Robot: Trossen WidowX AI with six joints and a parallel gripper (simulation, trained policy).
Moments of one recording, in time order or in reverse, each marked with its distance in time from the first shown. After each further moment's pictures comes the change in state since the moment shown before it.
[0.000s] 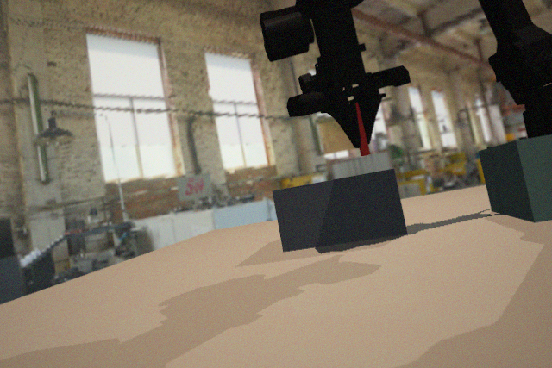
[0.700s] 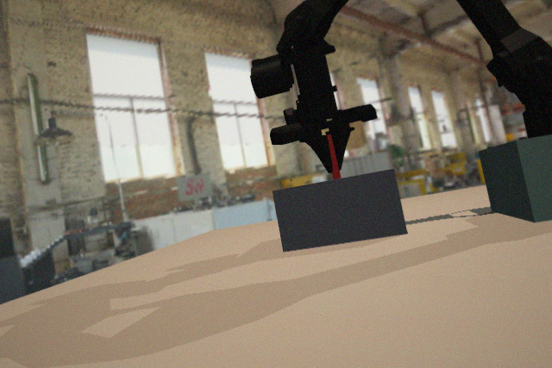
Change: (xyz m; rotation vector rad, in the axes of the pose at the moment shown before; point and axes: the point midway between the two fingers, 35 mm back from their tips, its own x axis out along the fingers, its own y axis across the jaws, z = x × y) arm 0.048 0.006 0.093 0.019 0.042 0.052
